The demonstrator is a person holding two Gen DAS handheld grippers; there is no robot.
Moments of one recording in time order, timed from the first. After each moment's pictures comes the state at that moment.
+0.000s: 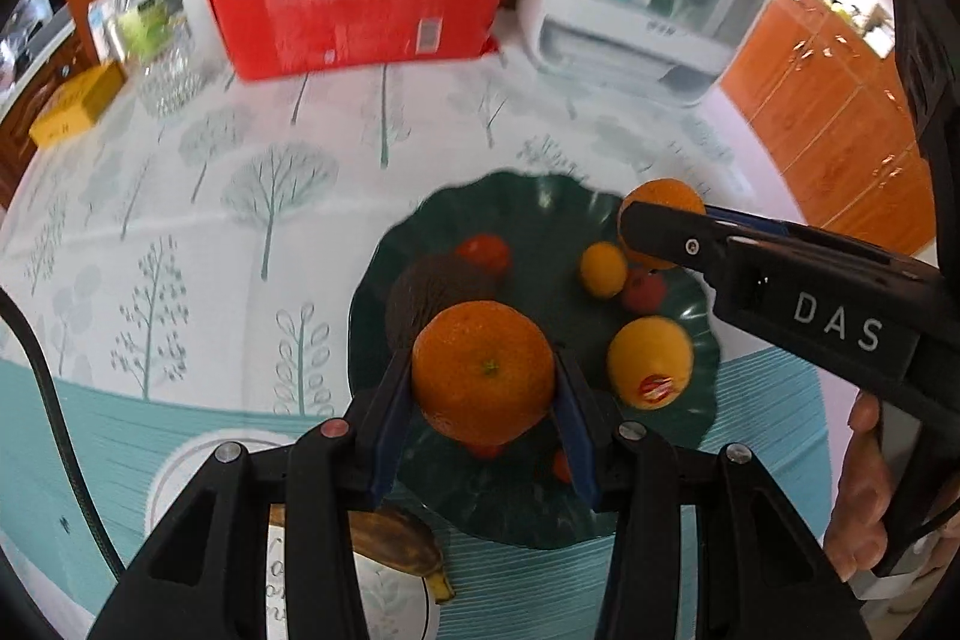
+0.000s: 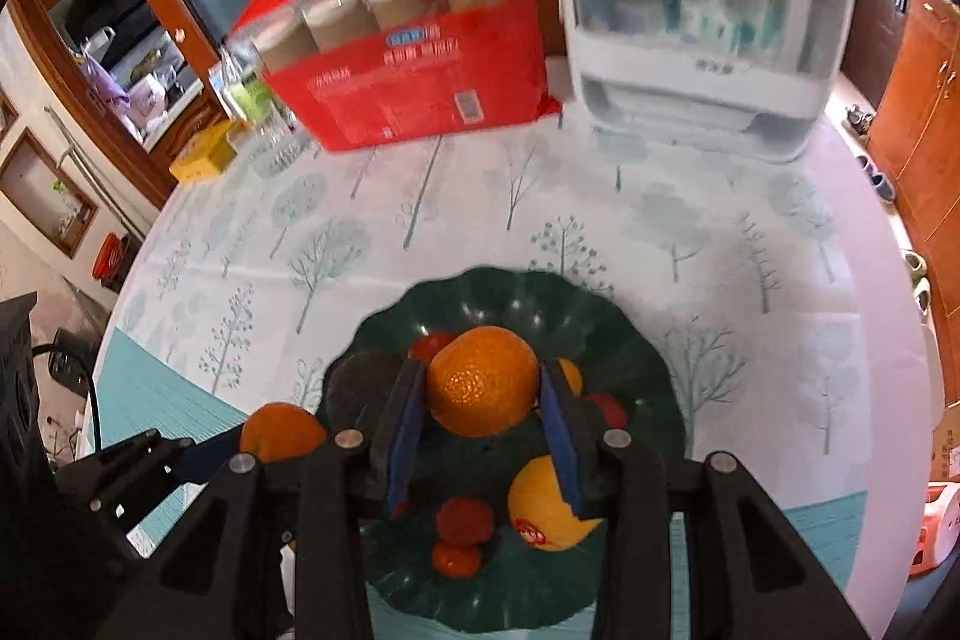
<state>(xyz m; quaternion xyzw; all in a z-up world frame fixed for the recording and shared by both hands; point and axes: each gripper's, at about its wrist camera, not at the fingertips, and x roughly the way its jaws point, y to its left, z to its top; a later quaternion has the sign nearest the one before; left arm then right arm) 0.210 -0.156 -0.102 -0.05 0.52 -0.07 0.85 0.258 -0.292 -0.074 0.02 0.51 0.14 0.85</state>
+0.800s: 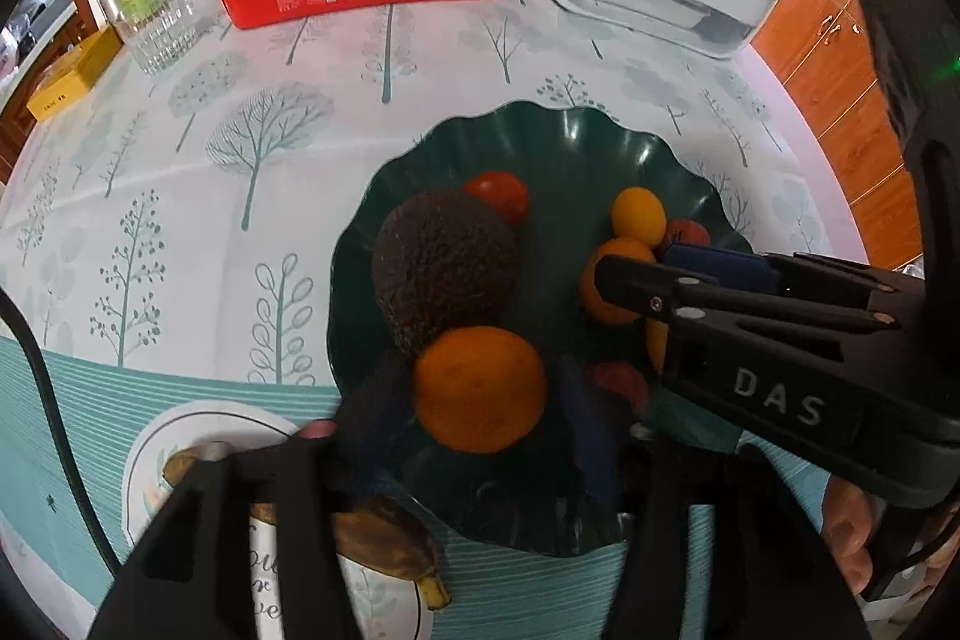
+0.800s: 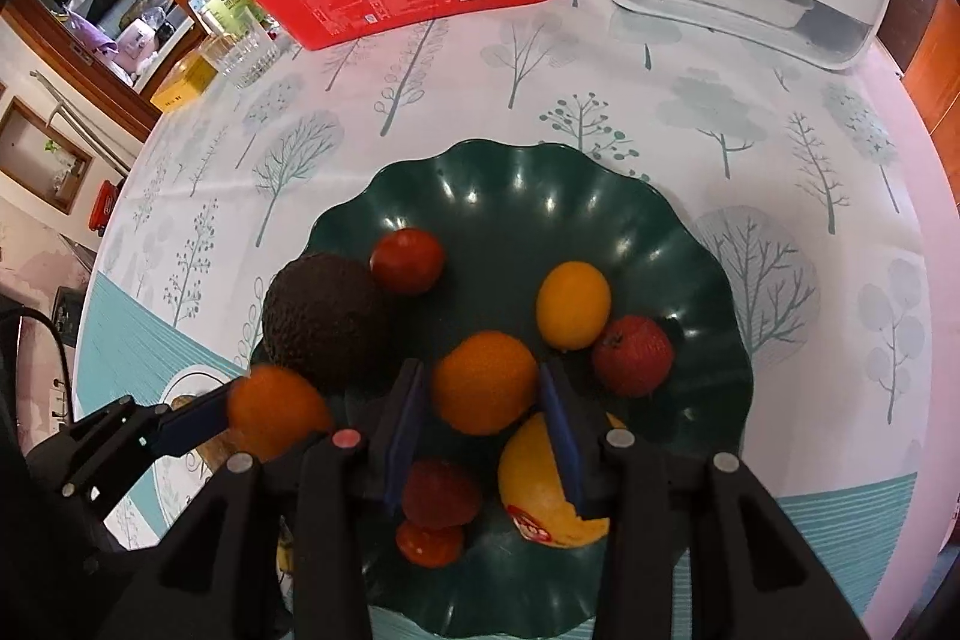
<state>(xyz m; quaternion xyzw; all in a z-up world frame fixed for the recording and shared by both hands) 0.217 -0.165 -0.136 -0.04 0.56 -0.05 0.82 0.260 -0.291 -0.129 0.02 0.58 0.16 0.80</state>
